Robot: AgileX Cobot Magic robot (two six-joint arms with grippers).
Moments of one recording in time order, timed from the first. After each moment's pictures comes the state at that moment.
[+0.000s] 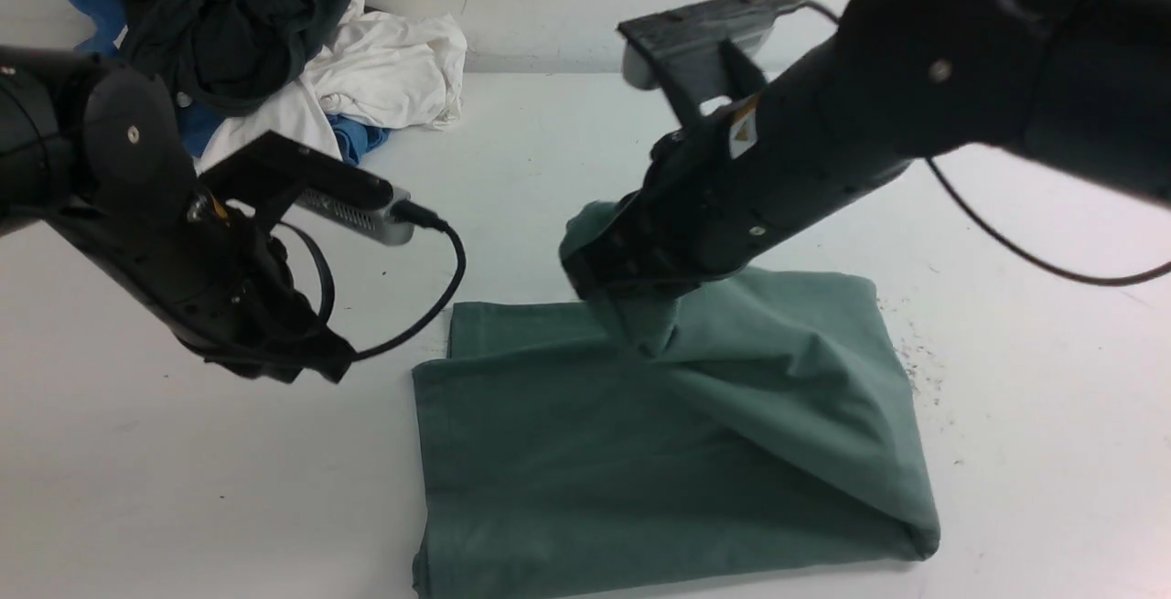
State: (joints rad) right arm 0.69 1.71 -1.48 0.19 0.87 -0.05; left arm -0.20 1.57 -1.07 -0.09 0.84 0.29
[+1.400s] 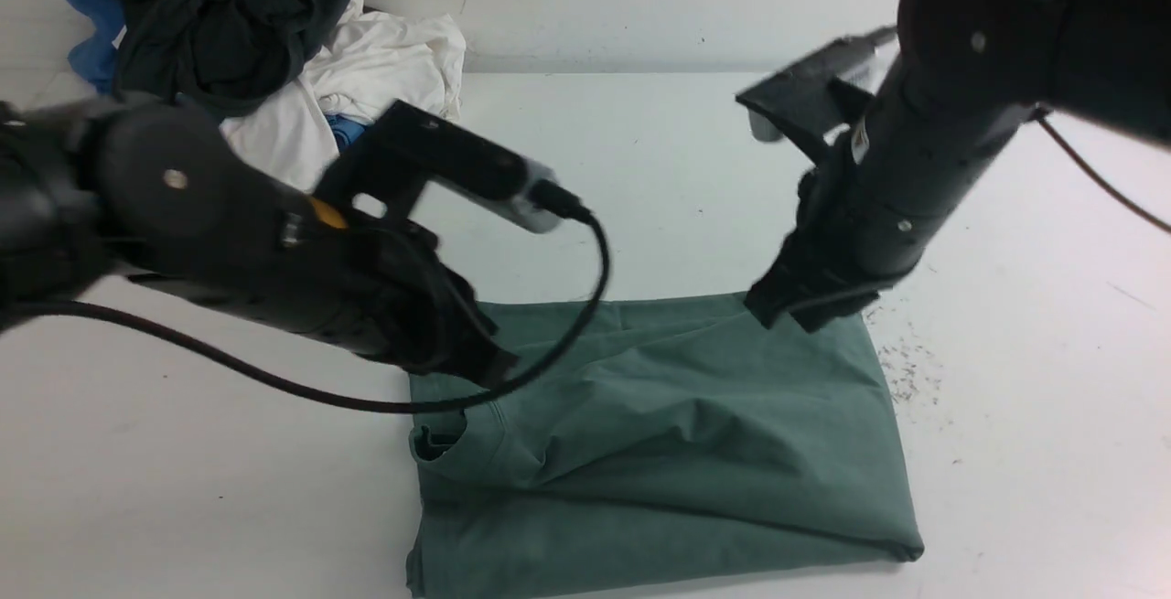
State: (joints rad) right arm 0.50 1.75 -1.47 -0.01 1.16 -0.14; left arm -0.44 1.47 -1.03 -0.43 0.59 0.47
